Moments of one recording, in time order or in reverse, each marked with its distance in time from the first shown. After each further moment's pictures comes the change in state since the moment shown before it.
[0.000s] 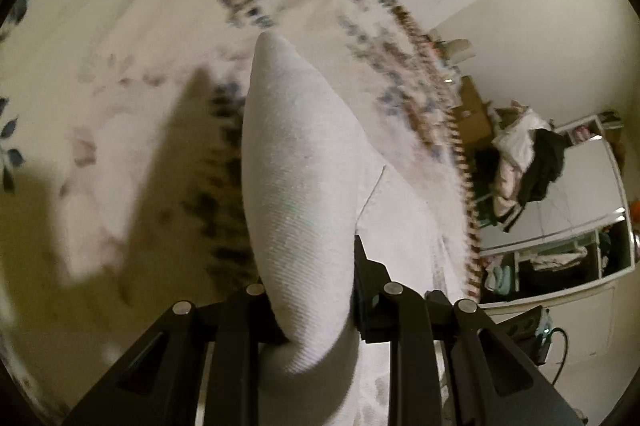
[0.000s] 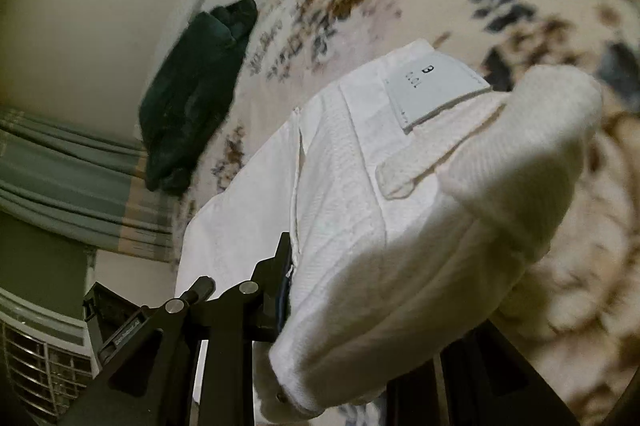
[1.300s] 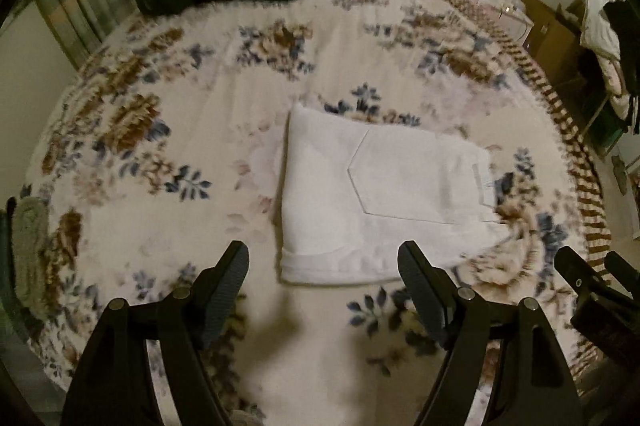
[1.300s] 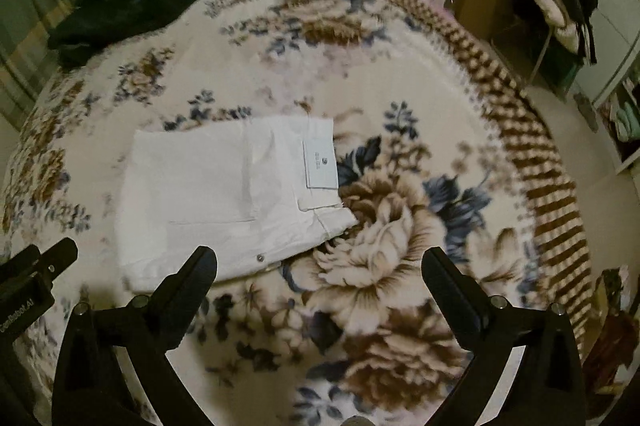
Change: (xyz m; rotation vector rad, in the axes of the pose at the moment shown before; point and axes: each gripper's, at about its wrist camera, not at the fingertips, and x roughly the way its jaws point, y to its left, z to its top) left arm -0.135 -0.146 -0.101 0.366 -0.080 0.634; right arm -0.114 0.118 -0.044 -0.562 0.012 -0.676
